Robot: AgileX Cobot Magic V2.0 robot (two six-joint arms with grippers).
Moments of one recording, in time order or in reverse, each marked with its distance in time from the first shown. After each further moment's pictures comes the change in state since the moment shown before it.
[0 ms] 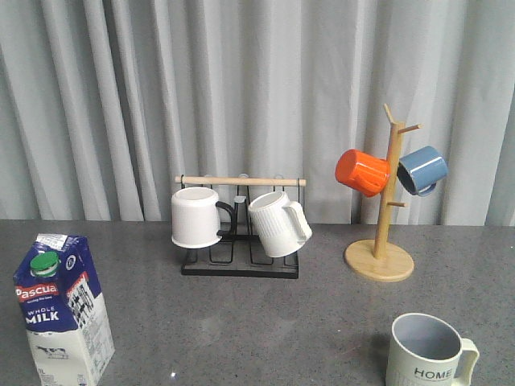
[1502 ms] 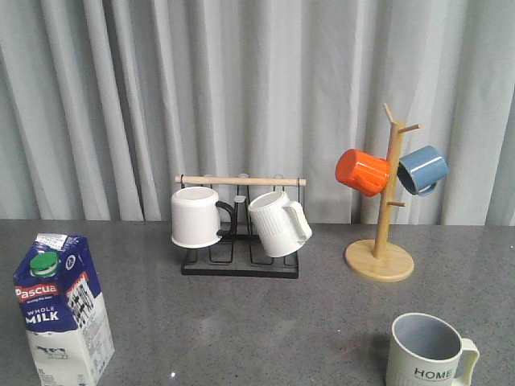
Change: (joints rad) left arm 0.000 0.372 -0.565 -0.156 0.568 0.168; right arm 0.000 0.758 -0.739 -0.070 0.682 -0.235
